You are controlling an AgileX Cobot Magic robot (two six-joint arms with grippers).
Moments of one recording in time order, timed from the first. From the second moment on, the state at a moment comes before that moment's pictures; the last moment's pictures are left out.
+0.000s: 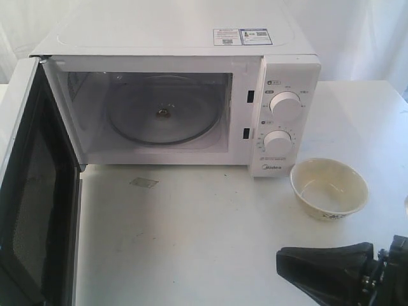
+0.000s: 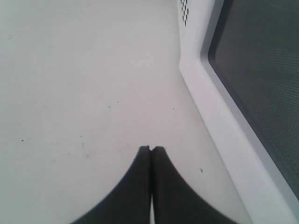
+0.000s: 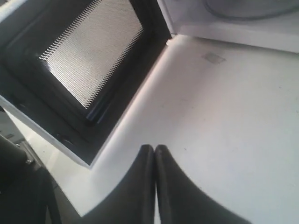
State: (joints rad) left arm -0.02 0.00 0.02 -0.10 0.42 -0.02; right arm 0.87 0.58 -0.29 0.05 0.15 0.33
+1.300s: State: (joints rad) left arm -0.02 0.43 -0.76 -0.33 0.92 0.03; right arm 1.00 0.67 -0.29 0.05 0.06 0.22
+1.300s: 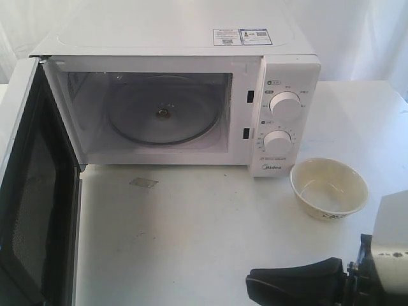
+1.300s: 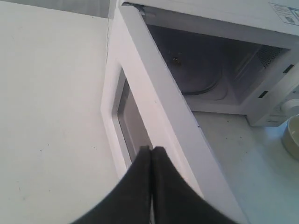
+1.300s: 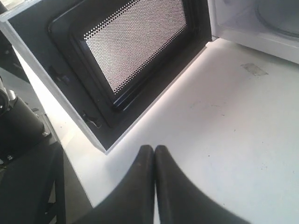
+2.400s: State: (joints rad) left arm -0.02 0.78 -0.67 -0.60 0.92 0.82; right arm 1.00 0.67 -0.25 0.05 0.01 0.22
